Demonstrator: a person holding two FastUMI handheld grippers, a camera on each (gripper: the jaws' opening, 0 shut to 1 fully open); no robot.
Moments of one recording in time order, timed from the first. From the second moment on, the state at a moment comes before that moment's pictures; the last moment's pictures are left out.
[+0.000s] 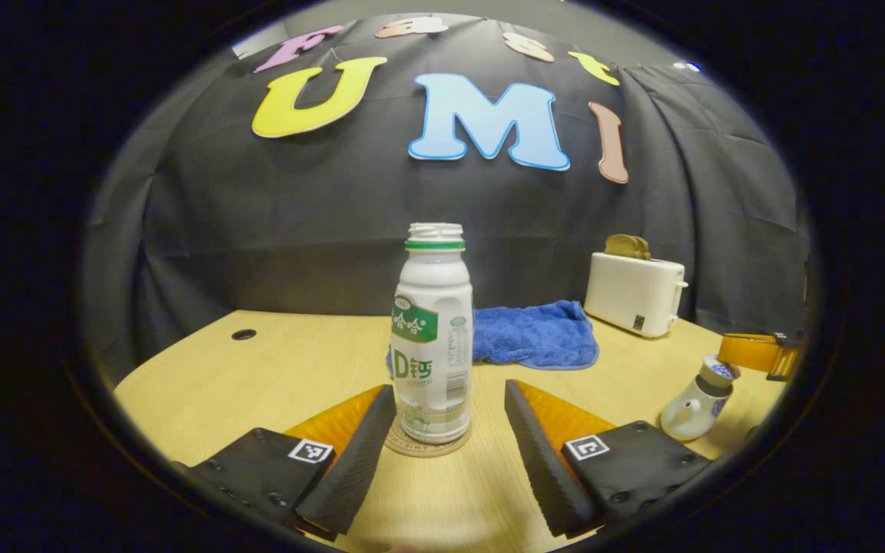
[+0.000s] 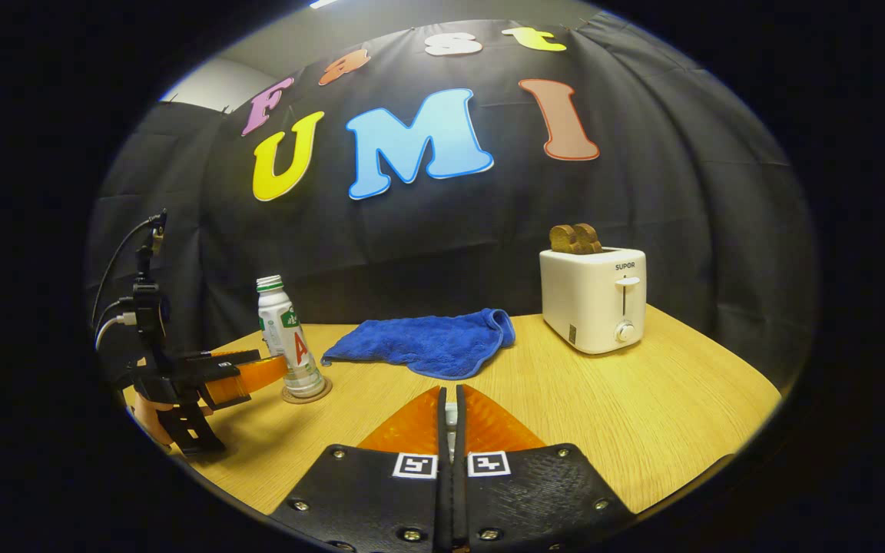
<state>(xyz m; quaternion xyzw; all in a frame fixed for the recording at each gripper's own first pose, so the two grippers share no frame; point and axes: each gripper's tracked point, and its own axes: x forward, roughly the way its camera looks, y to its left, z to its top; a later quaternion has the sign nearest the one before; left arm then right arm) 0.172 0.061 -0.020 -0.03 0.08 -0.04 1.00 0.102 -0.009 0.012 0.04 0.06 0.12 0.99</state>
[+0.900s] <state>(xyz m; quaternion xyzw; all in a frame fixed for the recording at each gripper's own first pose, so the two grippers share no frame) 0.123 0.014 0.014 -0.01 0.04 -0.07 1.00 0.097 -0.005 0.000 0.02 0.07 0.12 0.99</state>
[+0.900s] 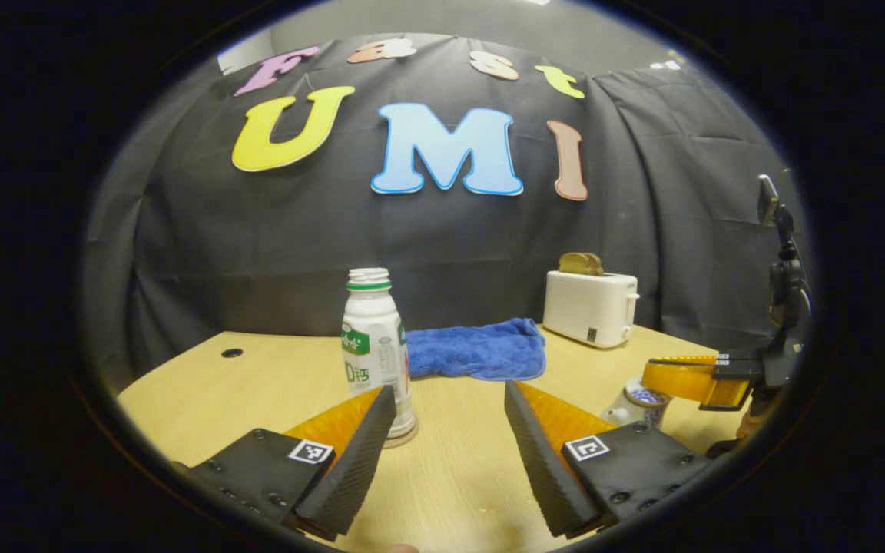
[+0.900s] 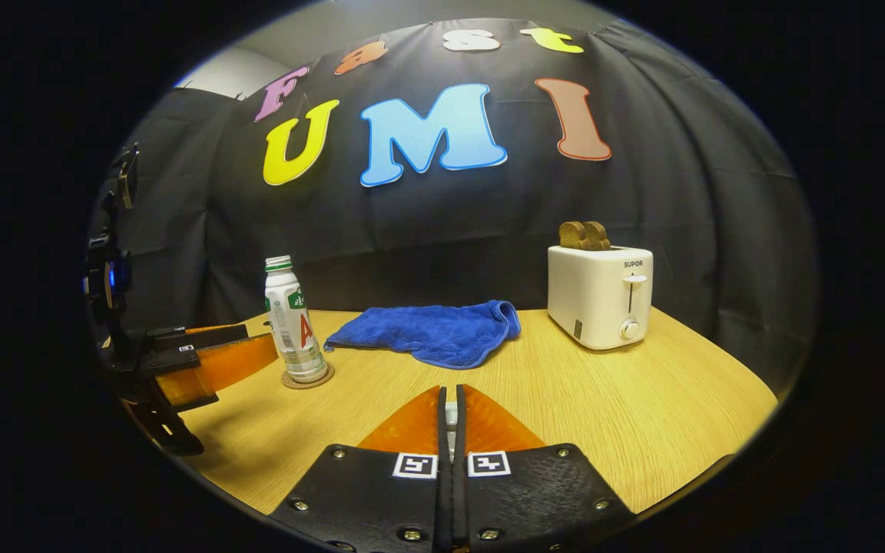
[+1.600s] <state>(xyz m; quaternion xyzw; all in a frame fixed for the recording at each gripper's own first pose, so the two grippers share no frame) 0.116 0.015 0.021 -0.02 0.04 -0.07 1.00 0.099 -0.006 -0.002 0.00 0.07 0.11 0.99</state>
